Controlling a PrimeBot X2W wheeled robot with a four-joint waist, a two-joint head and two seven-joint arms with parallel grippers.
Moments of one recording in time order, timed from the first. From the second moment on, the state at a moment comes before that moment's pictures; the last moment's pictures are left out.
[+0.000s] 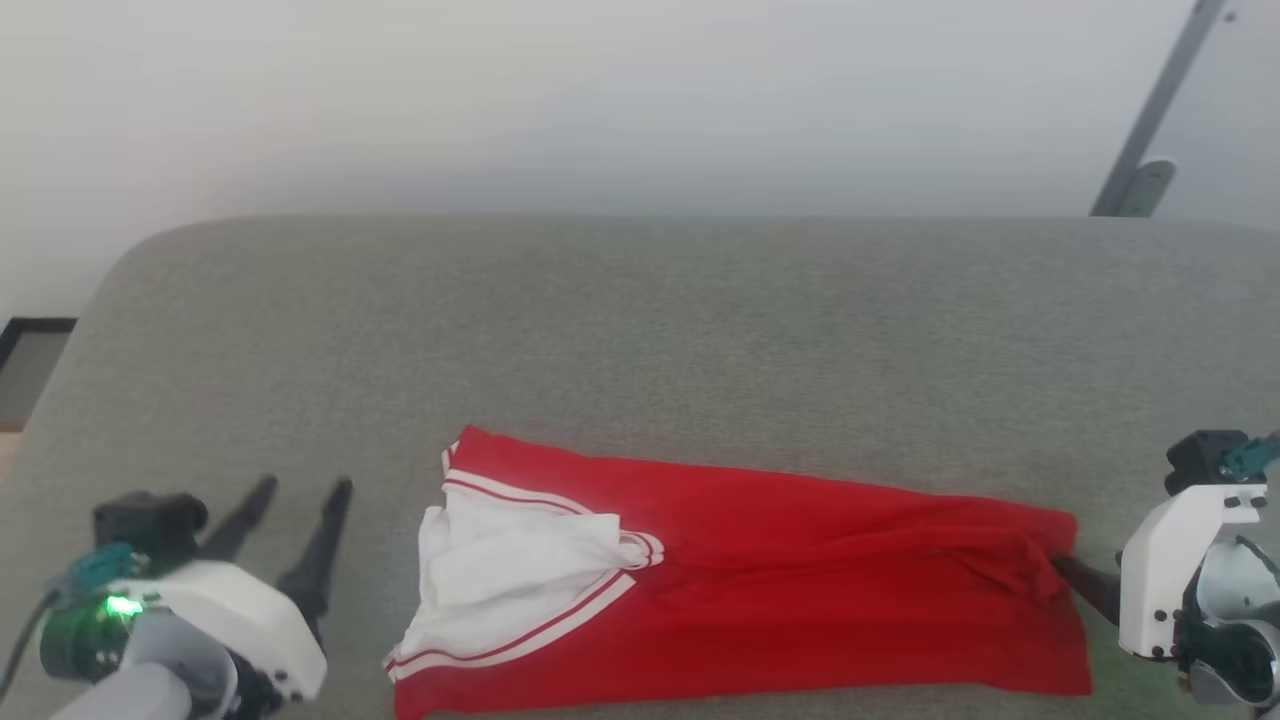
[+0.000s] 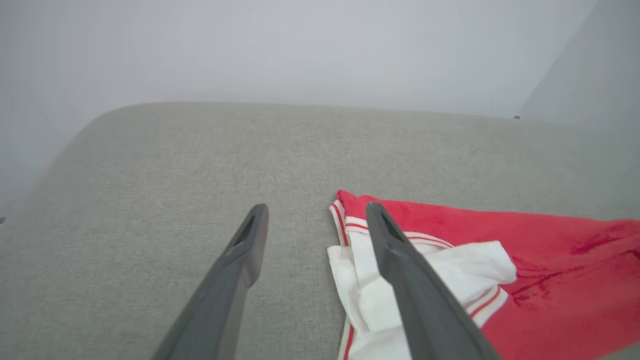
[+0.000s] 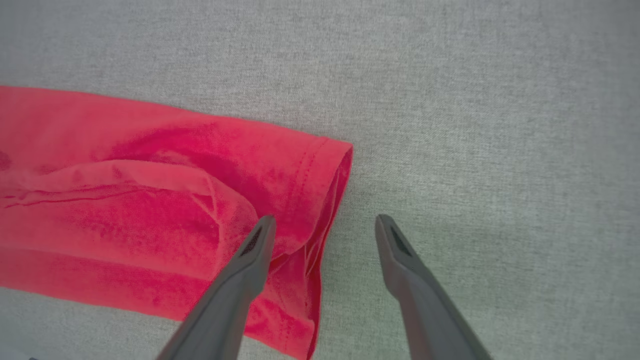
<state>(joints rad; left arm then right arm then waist) -0.31 0.85 -0.81 0.07 -1.16 0.30 -0.26 -0.25 -0.46 0.13 0.40 0.65 0.13 0.64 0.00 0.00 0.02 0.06</state>
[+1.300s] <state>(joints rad) 0.02 0.18 0.18 0.13 -0.38 -0.12 -0.26 -0.43 -0.60 0.24 0.69 0.82 0.13 0.51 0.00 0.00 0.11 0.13</state>
